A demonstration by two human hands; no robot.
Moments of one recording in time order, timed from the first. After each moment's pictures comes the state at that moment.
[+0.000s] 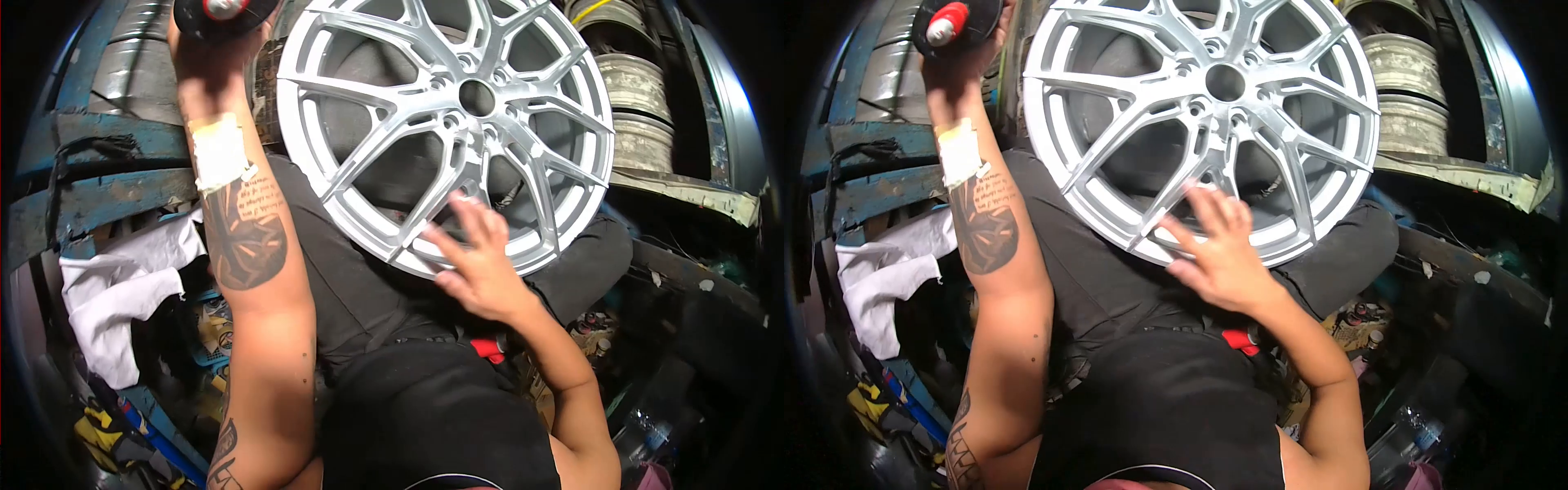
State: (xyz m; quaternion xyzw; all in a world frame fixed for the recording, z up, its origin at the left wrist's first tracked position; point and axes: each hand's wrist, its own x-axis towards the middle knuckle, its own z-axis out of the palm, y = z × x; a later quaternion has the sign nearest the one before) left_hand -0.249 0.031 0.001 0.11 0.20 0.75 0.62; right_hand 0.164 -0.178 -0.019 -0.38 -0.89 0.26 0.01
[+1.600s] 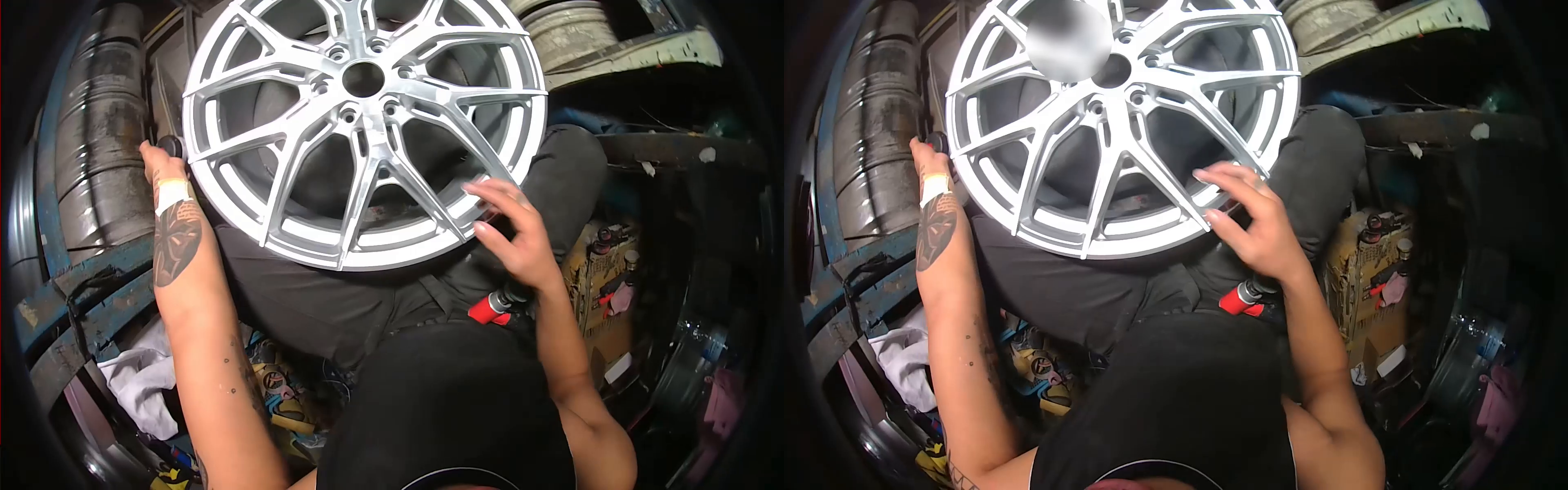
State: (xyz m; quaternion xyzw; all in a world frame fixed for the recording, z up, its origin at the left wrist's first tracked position) left_hand -0.277 0.079 -0.119 -0.02 0.77 0.56 0.29; right_hand 0.251 -0.210 0.015 -0.57 -0.64 0.41 0.32
